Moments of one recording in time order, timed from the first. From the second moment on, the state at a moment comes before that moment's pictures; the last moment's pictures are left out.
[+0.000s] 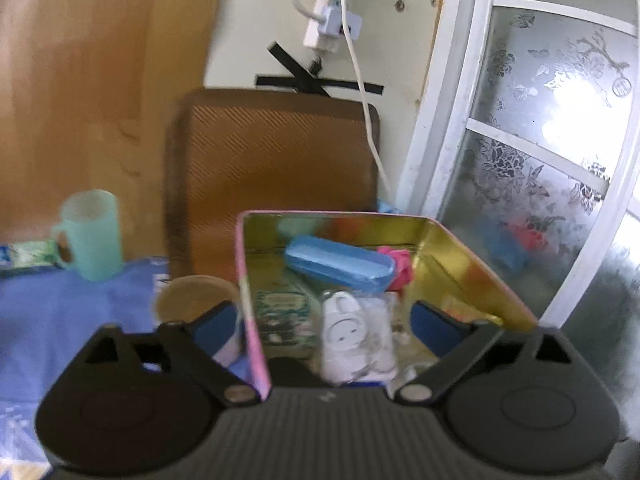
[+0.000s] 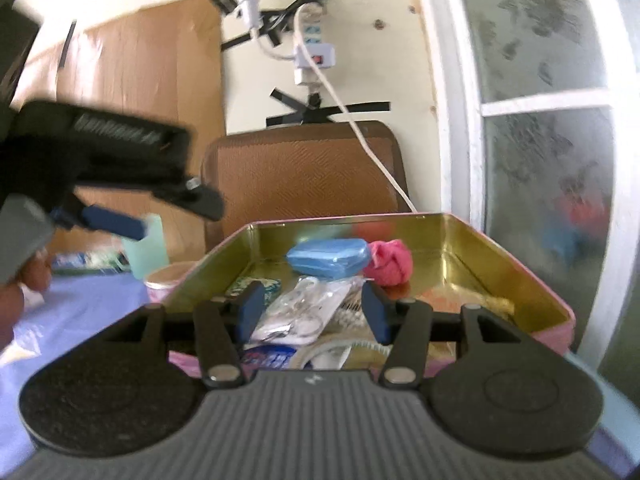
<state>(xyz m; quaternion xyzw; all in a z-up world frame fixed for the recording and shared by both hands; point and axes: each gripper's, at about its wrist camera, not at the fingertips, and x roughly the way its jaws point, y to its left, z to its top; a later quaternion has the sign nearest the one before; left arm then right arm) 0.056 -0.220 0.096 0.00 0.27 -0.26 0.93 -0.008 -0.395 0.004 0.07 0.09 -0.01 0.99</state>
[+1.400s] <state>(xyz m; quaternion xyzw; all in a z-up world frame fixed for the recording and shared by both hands) -0.072 -0.131 0.097 0.07 0.23 -0.16 0.96 -0.089 -0.368 0.059 0.21 0.08 0.05 0.97</state>
